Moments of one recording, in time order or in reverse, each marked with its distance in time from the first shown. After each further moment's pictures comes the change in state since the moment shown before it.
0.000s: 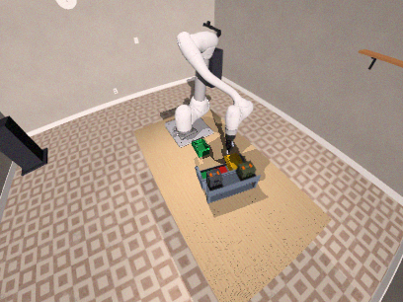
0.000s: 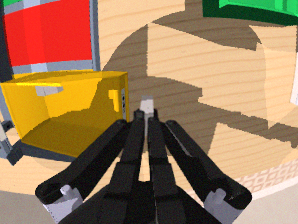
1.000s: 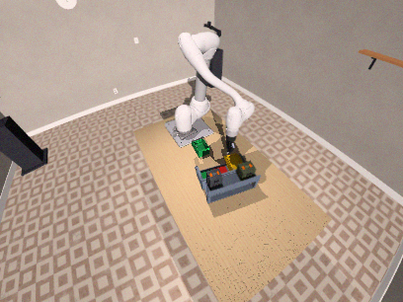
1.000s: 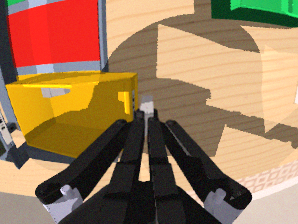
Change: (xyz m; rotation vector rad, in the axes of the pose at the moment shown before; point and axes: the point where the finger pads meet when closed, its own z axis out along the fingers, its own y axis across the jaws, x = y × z) arm 0.001 -0.014 0.002 0.000 0.001 0.005
